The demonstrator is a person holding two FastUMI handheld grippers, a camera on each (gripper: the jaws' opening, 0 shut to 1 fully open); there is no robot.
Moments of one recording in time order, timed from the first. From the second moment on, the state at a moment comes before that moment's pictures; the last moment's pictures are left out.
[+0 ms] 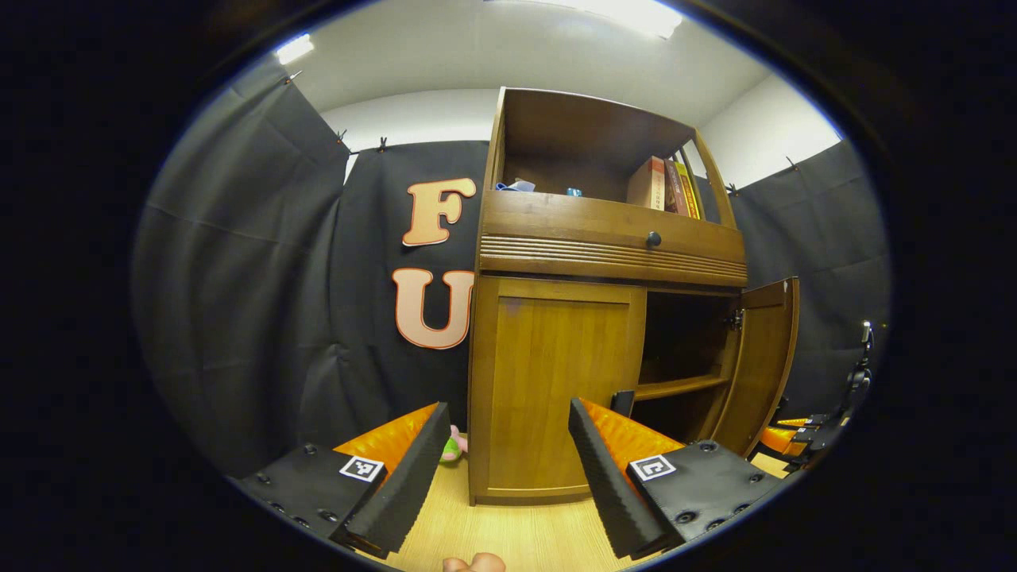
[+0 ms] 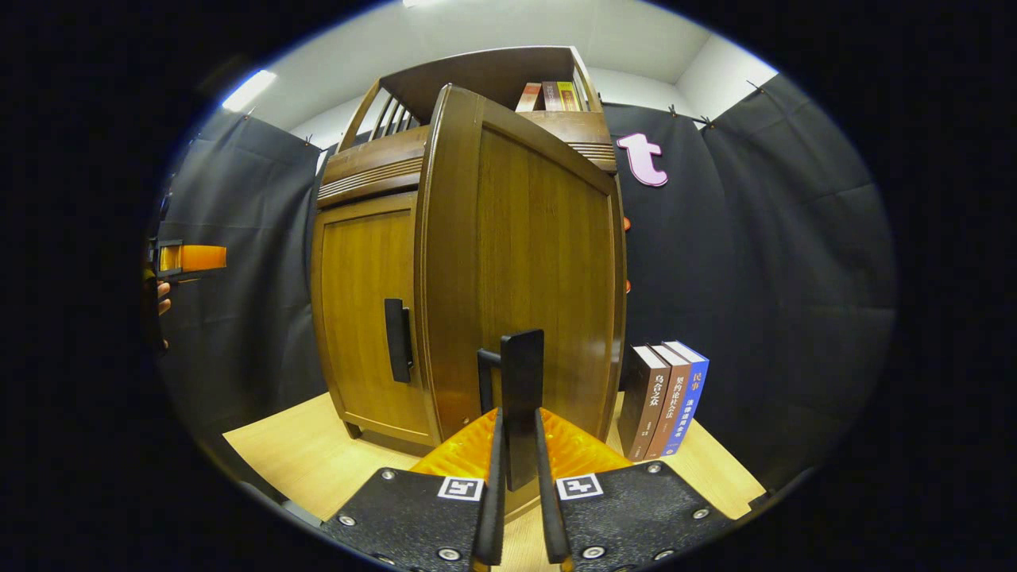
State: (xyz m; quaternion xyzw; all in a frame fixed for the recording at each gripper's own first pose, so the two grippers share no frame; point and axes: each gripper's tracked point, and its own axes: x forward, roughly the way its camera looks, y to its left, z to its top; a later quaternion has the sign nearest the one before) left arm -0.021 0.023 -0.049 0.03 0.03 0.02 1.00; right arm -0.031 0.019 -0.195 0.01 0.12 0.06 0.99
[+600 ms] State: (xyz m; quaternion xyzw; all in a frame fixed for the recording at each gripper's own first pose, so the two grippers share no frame) left arm -0.020 0.005 -0.052 0.03 0.03 0.00 1.00; right arm -0.047 -0.023 -0.191 0.00 0.12 0.02 0.99
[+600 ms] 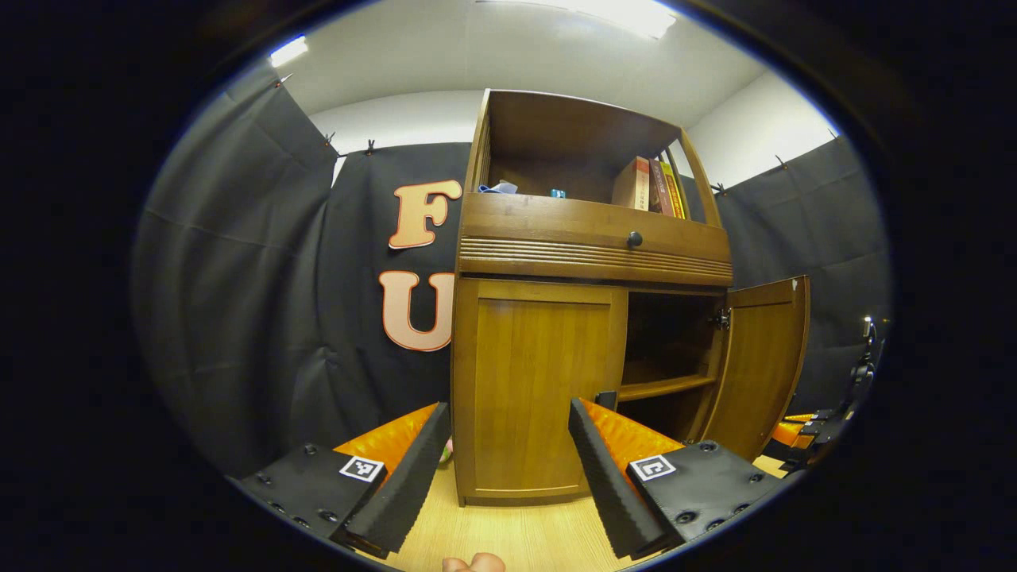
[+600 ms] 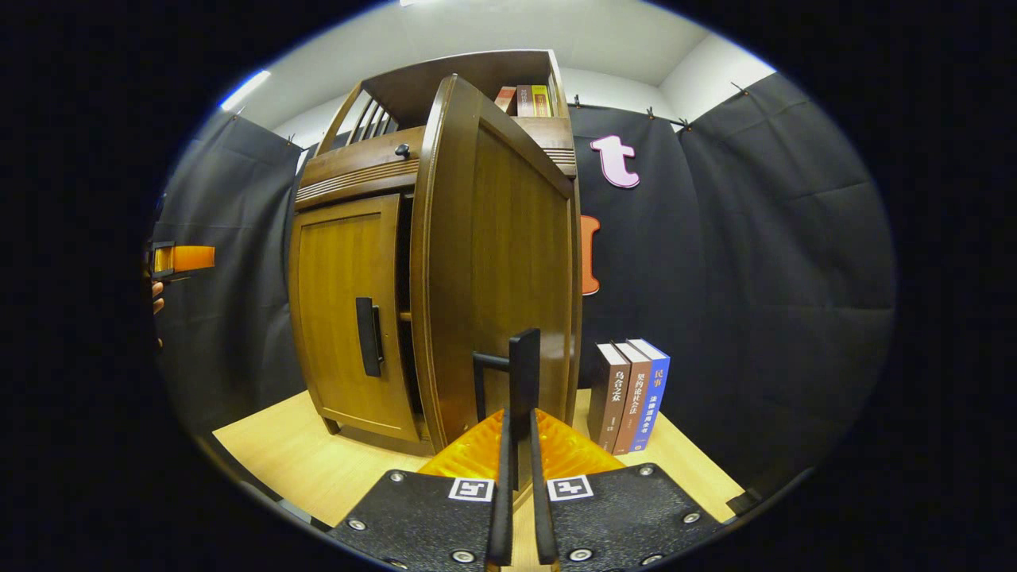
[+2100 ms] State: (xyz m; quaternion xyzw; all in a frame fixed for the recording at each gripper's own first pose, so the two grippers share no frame) left arm 0.055 -0.074 -0.118 0.03 0.05 -0.03 1.00; right arm -0.083 -0.164 -0.176 -0.03 0.08 -0.10 0.99
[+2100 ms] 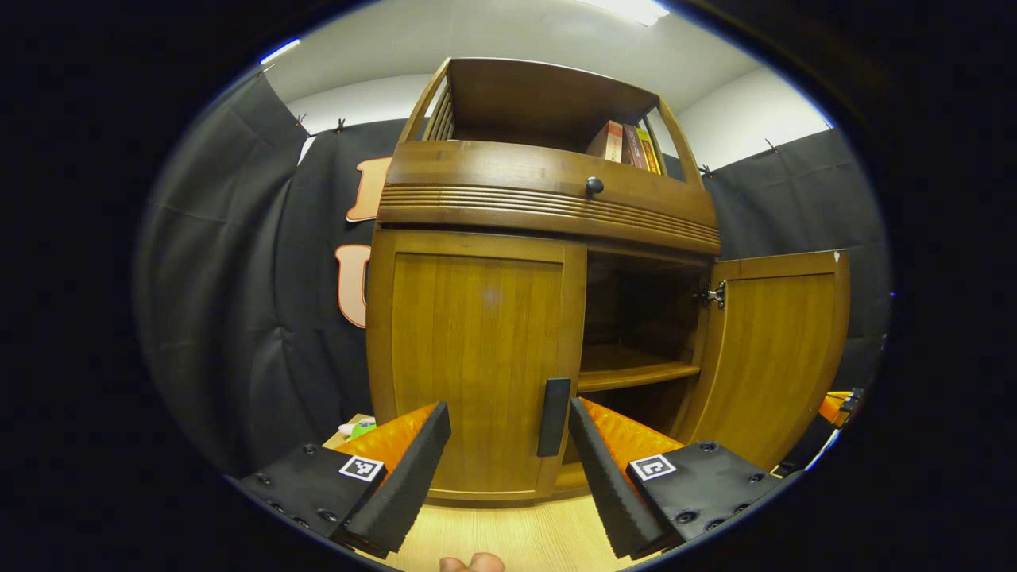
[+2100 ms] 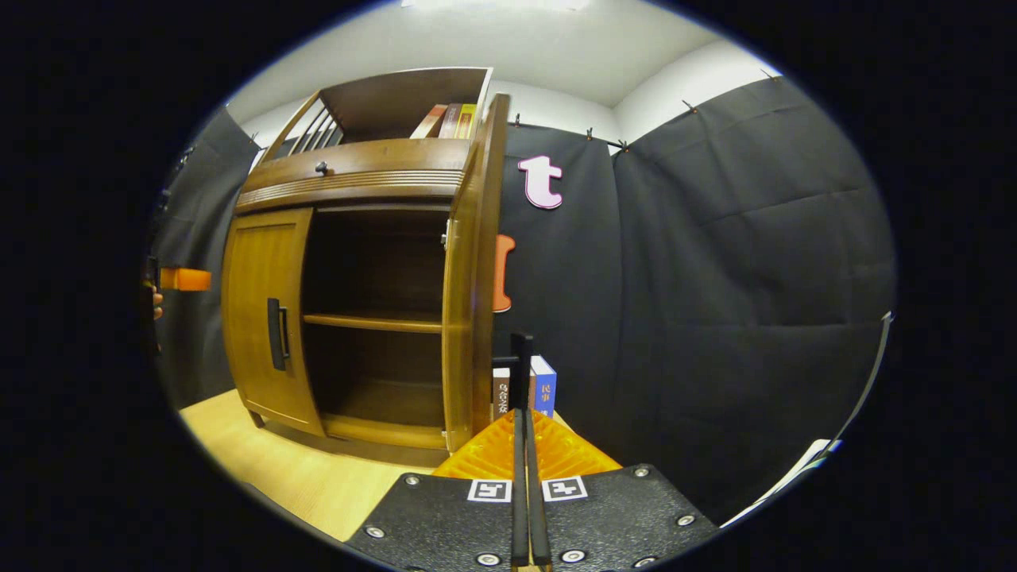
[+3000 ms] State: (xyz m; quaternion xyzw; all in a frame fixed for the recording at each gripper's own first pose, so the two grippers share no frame) left arm 0.139 -0.138 -0.198 0.06 0.08 -0.04 0.99; right arm -0.099 -0.205 -0.174 -0.03 0.06 -0.13 0.99
